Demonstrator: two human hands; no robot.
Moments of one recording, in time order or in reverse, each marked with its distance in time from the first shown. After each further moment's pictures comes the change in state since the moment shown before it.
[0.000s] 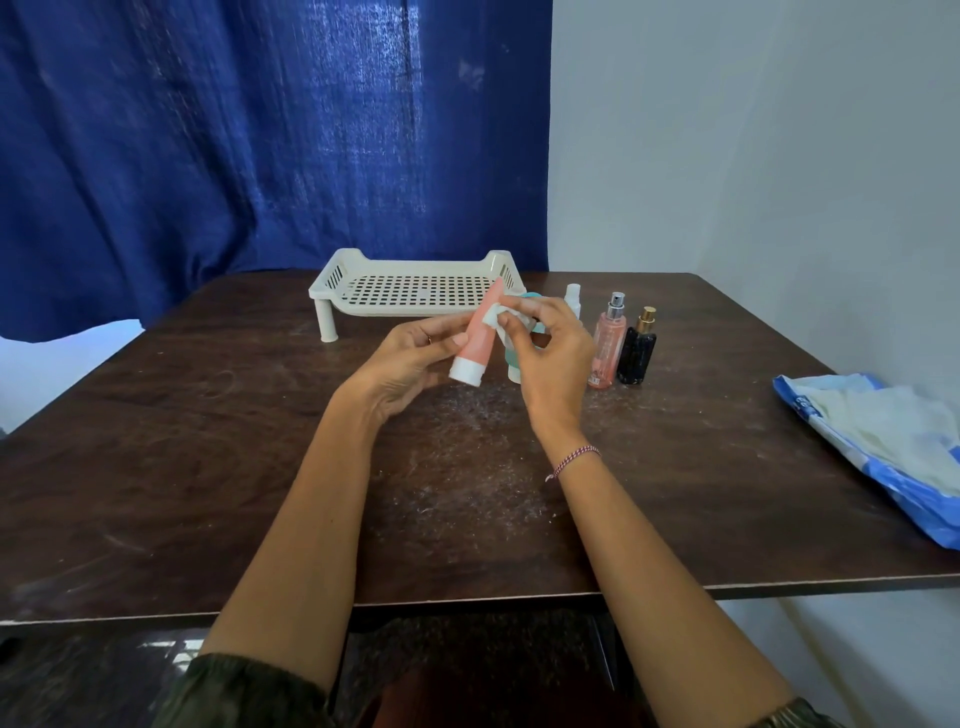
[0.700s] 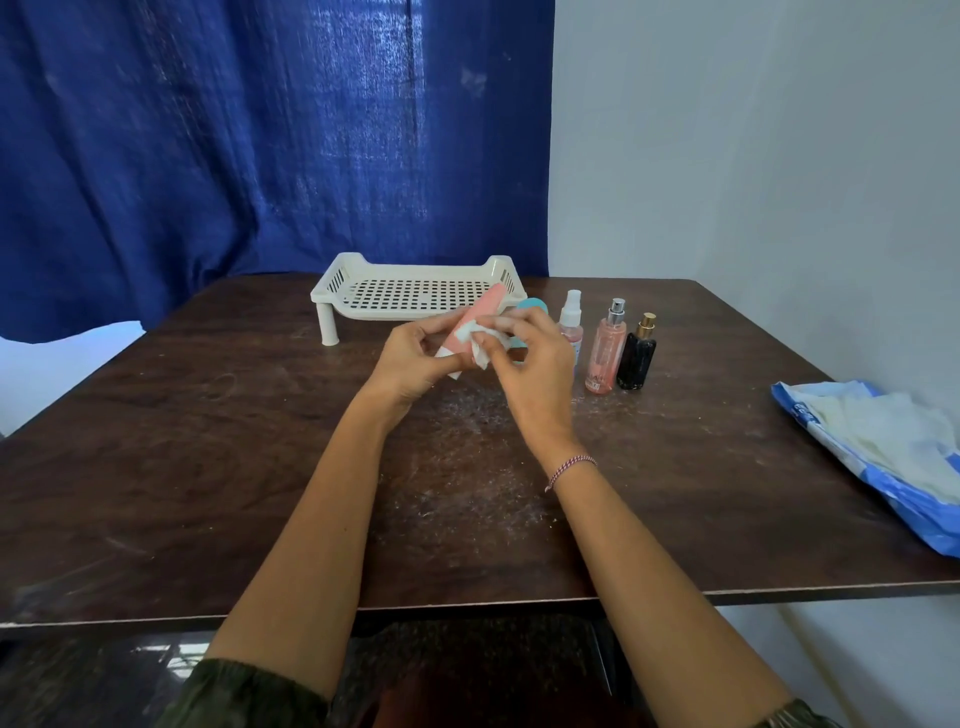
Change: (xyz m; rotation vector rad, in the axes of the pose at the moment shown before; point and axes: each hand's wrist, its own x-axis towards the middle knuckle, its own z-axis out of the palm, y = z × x) left_hand 0.001 -0.002 0.007 0.294 0.184 0.193; right_hand -0.006 0.000 0.006 -0.097 -0.154 -0.150
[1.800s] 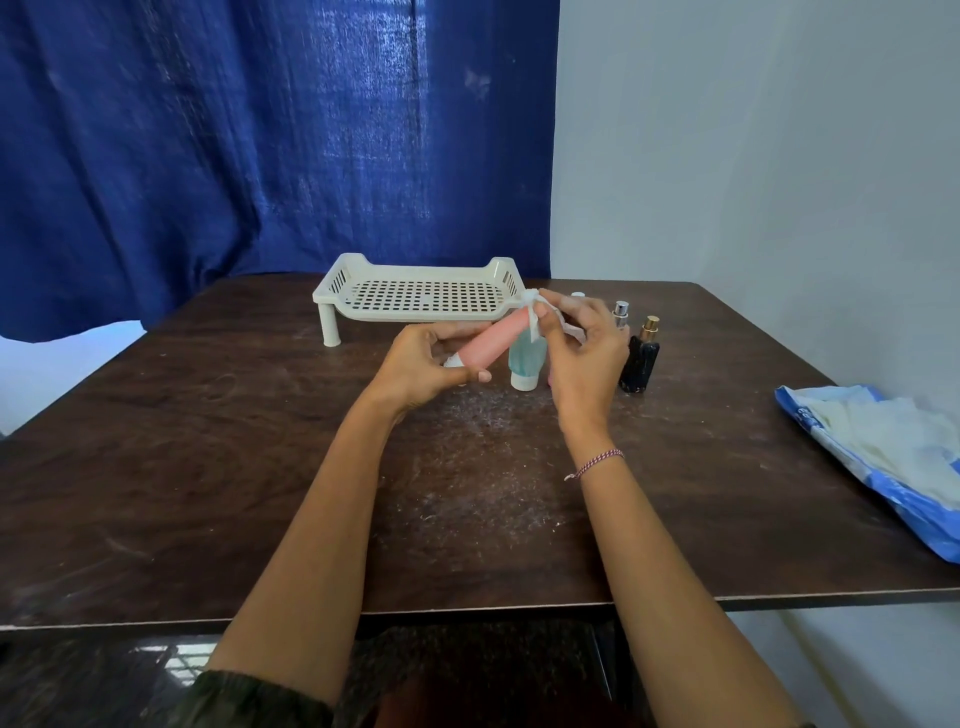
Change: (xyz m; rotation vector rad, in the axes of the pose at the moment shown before) left_hand -0.006 0.008 0.000 0.227 -0.102 0.066; right_hand 0.014 0.012 -0.020 0.197 0.270 0.100
